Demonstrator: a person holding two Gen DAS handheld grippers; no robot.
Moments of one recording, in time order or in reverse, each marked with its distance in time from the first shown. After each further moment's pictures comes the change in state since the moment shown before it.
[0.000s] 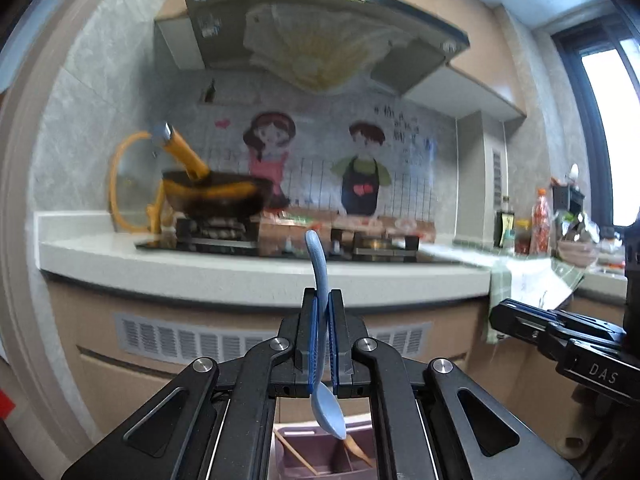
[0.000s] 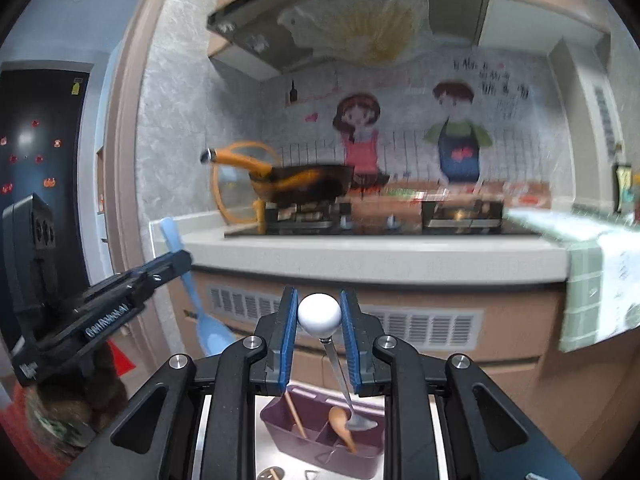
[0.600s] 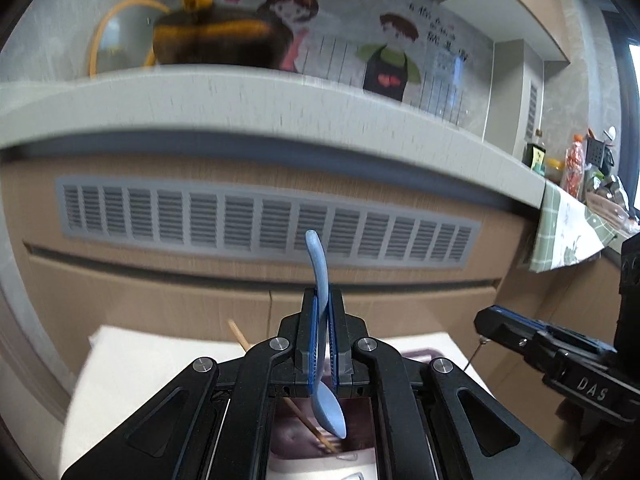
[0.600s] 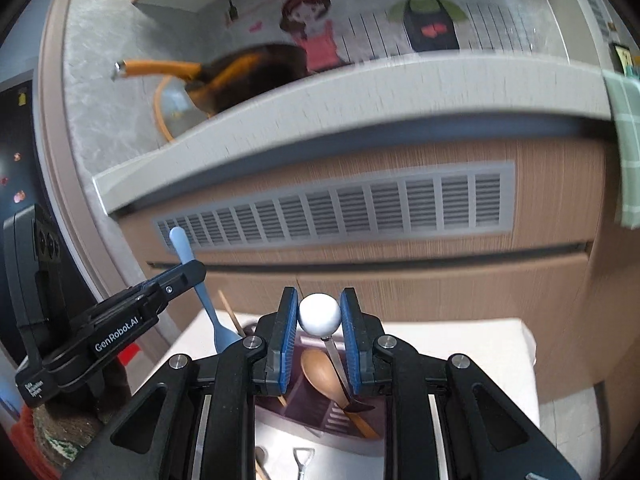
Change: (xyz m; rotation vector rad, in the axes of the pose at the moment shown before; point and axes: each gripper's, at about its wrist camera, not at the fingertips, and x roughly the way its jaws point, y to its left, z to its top) left arm 0.117 0.028 -0.115 -0.105 0.328 -0.004; right arm 0.118 -0.057 -0.102 0.188 0.261 -0.025
